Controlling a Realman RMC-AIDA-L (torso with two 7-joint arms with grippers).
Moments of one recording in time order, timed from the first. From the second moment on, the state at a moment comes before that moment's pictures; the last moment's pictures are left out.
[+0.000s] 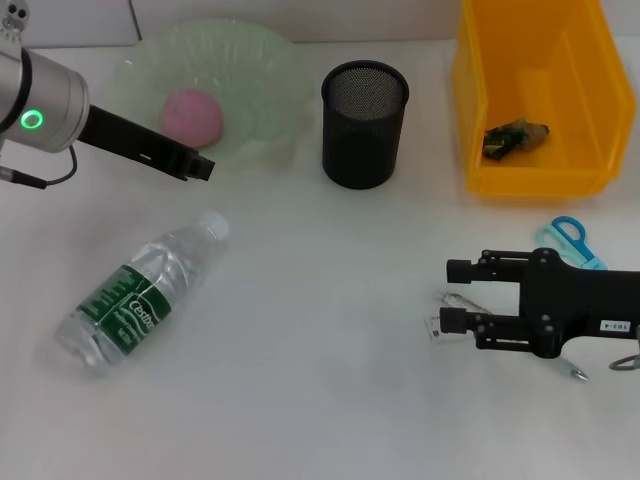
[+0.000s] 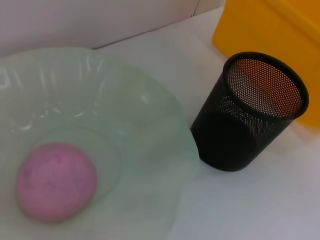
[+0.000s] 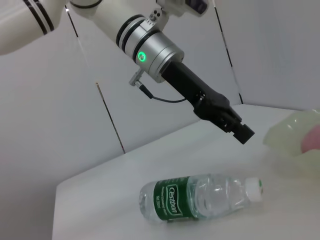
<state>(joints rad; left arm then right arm) -0.67 -2.06 1.09 1.19 2.47 1.48 -2.48 0.44 2.05 -0.72 -0.53 -1.98 -1.72 1.23</state>
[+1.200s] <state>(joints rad) -0.83 -2.08 1.29 1.01 2.70 1.43 -2.71 0.43 2.06 -0.71 -0.53 -1.98 -1.71 1.21</state>
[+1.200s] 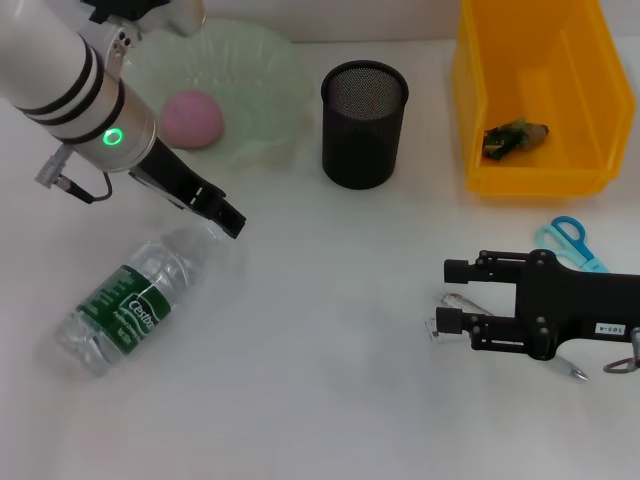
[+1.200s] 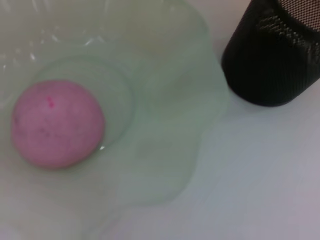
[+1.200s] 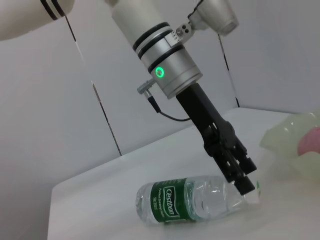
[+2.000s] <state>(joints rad) -0.79 -2.08 1.43 0.98 2.70 1.33 -2.71 0.43 2.06 -0.71 -0.52 -1.98 -1.71 1.21</state>
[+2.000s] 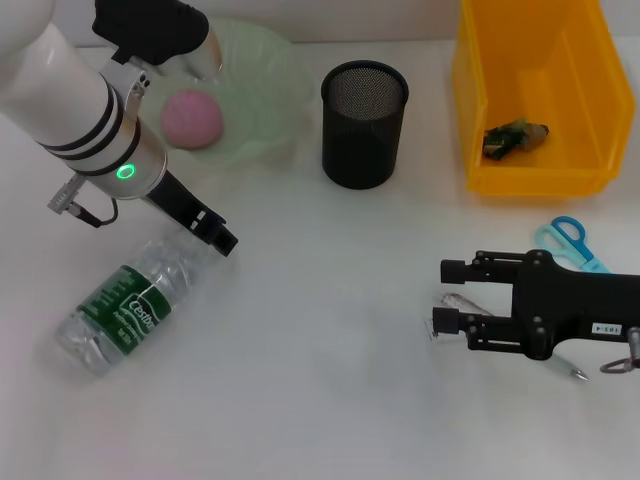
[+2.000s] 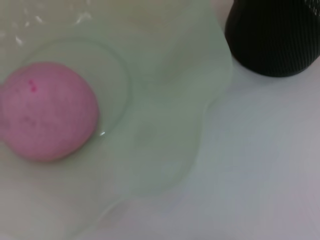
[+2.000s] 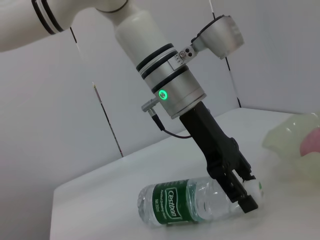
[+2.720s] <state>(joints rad) -0.72 -2.08 1.48 1.13 2.67 1.34 -2.69 0.43 2.06 -0.71 -0.52 -1.98 -1.71 1.21</state>
